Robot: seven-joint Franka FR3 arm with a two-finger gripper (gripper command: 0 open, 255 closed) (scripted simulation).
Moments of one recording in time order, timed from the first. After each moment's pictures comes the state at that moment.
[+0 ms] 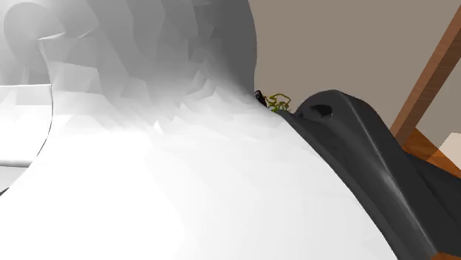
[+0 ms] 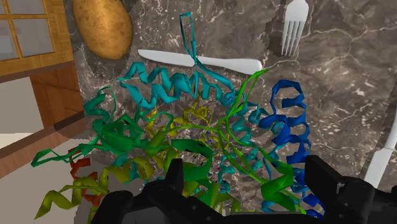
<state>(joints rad) 0.17 -0.36 0.15 -2.18 -0.33 1.97 0.16</state>
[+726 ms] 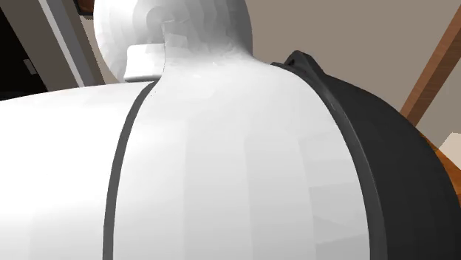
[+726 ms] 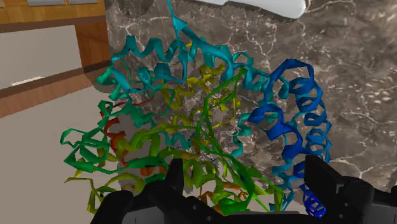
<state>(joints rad) 0.27 -0.20 0.12 -2.10 -0.61 2.07 0.25</state>
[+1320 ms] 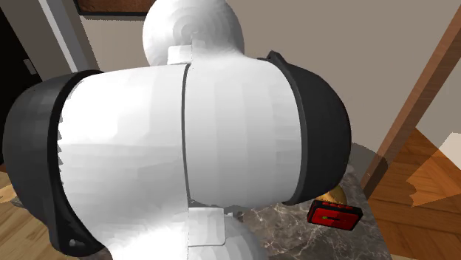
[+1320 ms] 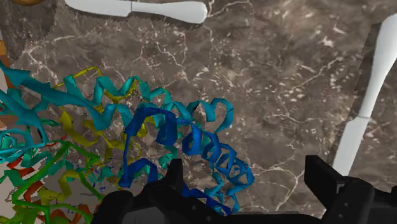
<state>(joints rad) 0.30 -0.01 0.13 -2.00 -0.39 2.07 0.31</state>
